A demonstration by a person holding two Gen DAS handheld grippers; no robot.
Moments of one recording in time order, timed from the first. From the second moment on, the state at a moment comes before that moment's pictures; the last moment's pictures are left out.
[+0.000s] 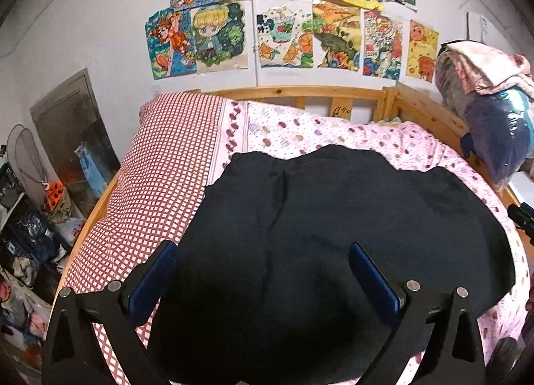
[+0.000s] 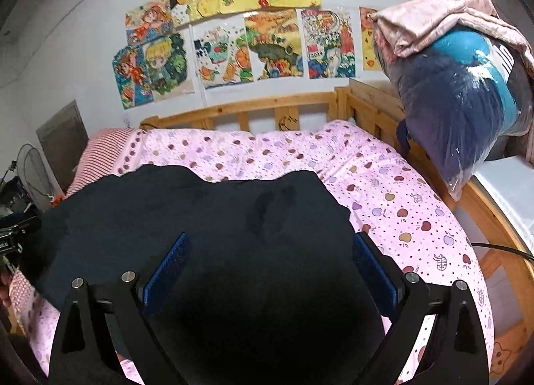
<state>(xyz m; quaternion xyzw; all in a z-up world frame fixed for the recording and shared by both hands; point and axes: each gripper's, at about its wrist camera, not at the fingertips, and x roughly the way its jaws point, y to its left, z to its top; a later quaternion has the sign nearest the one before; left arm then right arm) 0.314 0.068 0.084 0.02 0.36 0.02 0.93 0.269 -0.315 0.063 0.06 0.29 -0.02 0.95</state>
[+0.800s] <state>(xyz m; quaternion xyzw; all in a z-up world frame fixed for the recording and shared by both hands) 0.223 0.053 0.122 0.01 0.30 -0.01 0.95 0.175 -0.278 0.095 0.05 0.23 0.02 0.97</state>
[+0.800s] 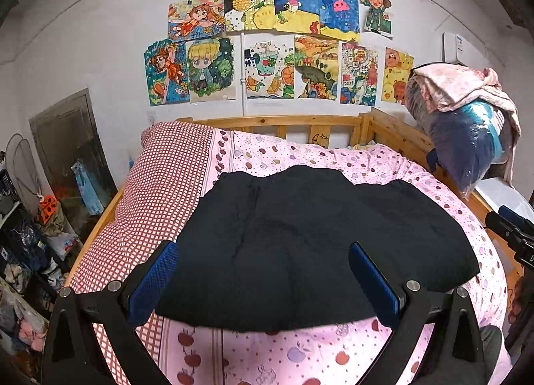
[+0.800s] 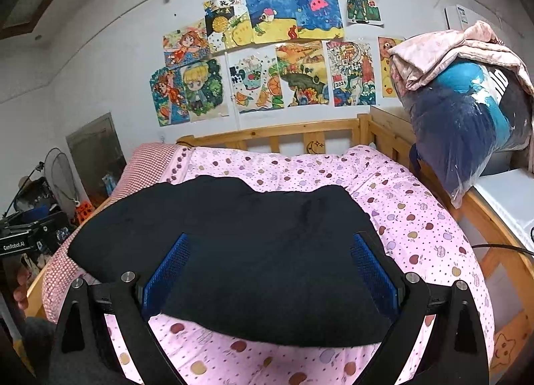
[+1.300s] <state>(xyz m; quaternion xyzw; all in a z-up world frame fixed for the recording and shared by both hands) 0.165 0.045 0.131 0.02 0.28 -0.03 0.96 0.109 -0.252 0.108 0.05 0.21 0.03 0.98</state>
